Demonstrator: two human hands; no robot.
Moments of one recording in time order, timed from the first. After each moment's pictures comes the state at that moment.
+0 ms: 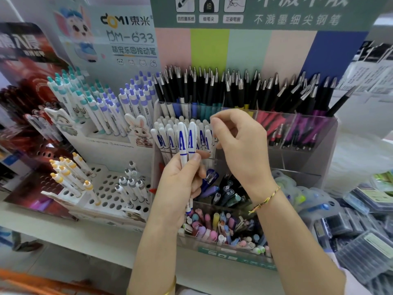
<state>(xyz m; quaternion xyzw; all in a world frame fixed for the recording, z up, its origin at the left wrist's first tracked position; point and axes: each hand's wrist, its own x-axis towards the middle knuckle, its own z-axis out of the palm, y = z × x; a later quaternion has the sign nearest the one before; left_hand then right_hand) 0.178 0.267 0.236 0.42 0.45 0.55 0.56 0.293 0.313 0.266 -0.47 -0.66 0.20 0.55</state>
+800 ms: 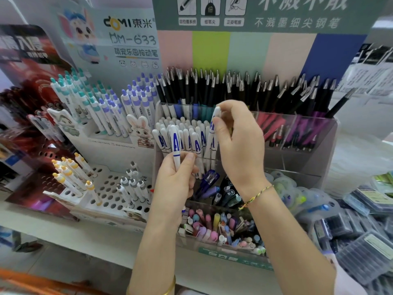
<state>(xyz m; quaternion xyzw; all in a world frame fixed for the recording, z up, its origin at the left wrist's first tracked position) 0.174 0.269 0.234 0.39 0.55 0.55 0.49 0.285 0.319 0.260 -0.48 -0.67 0.04 0.57</state>
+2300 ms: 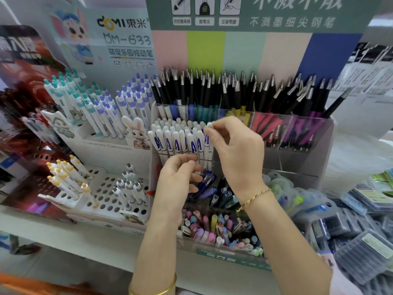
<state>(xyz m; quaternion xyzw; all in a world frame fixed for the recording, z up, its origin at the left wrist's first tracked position) 0.181 0.281 0.227 0.38 0.57 0.53 0.50 0.294 0.324 0.242 -0.48 -0.68 0.02 0.55</state>
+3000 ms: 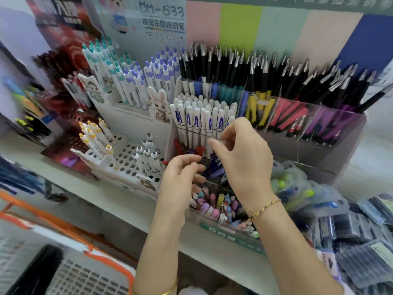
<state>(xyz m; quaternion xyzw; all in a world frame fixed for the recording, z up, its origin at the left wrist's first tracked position) 0.183 0.234 0.212 0.32 0.61 0.55 0.47 0.292 0.282 0.242 -0.54 -0.72 0.08 0.42</state>
